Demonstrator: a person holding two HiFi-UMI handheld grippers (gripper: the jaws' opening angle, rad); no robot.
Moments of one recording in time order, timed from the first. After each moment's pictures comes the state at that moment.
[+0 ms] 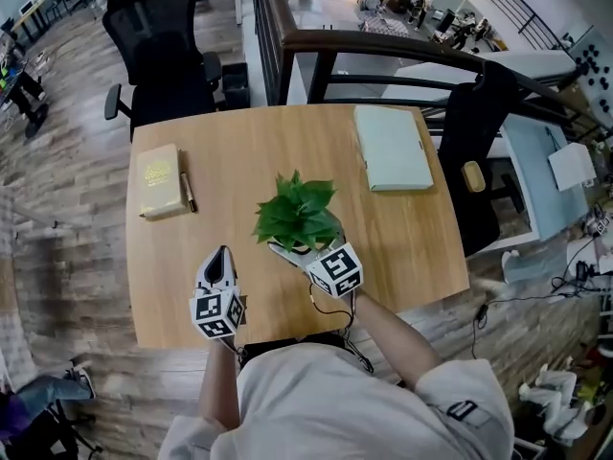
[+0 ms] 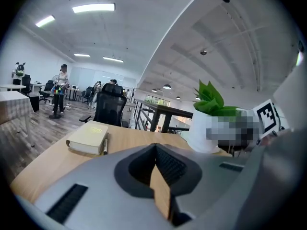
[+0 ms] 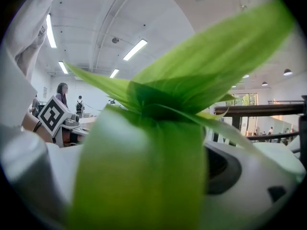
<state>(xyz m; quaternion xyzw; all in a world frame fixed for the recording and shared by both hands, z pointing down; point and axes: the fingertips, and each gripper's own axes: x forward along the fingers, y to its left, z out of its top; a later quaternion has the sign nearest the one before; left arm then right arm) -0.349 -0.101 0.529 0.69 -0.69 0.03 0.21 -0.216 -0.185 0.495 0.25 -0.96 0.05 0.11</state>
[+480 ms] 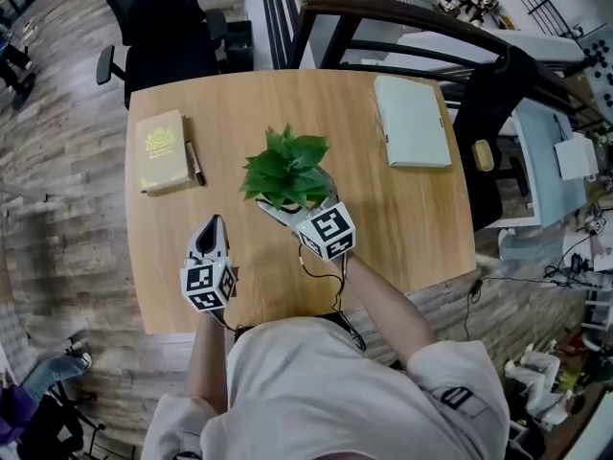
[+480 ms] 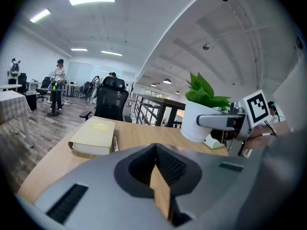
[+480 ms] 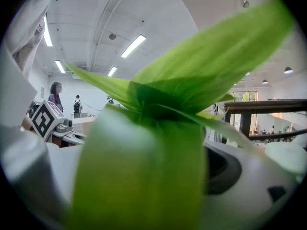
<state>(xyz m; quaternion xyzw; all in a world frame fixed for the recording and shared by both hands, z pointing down) -0.415 -0.123 0.563 0.70 -0.68 0.05 0.23 -0.301 -0.227 0.513 0.26 -0.96 0.06 0.11</state>
